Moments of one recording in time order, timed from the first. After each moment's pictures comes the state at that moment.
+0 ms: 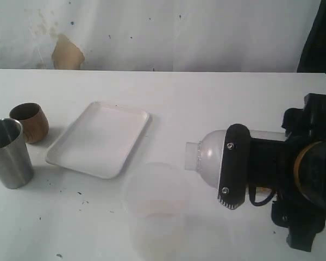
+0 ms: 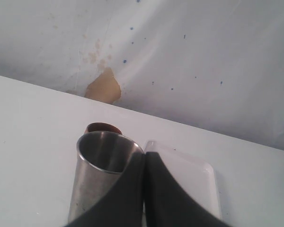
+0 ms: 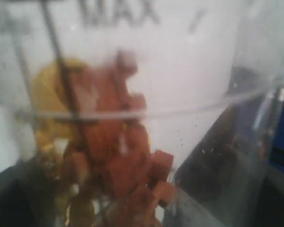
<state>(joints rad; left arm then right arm) -0.13 0.00 -0.01 -0.02 0.12 -0.31 0.94 1.21 -0.77 -0.84 1.18 0.06</state>
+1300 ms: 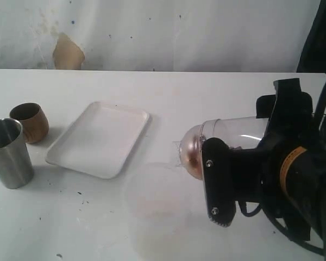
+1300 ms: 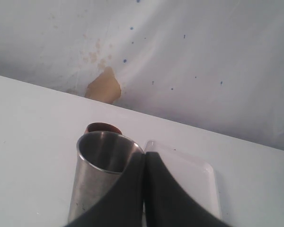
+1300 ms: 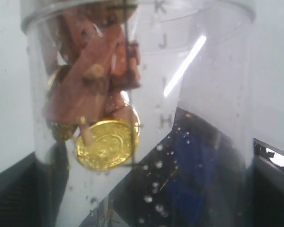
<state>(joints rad) -0.13 0.00 -0.01 -0.02 0.12 -0.31 1.09 1.22 -0.77 -1.03 1.21 0.01</state>
